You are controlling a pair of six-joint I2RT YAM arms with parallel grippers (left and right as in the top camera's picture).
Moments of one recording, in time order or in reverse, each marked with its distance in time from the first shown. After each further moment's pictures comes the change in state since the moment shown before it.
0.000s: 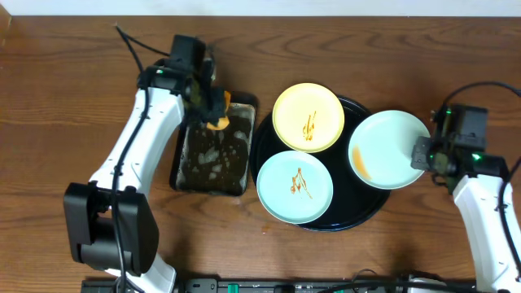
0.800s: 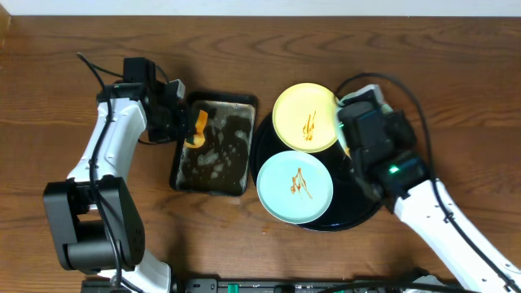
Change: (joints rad) left arm 0.233 0.000 -0.158 0.020 0.206 0.172; right arm 0.662 0.000 0.071 0.137 0.762 -0.307
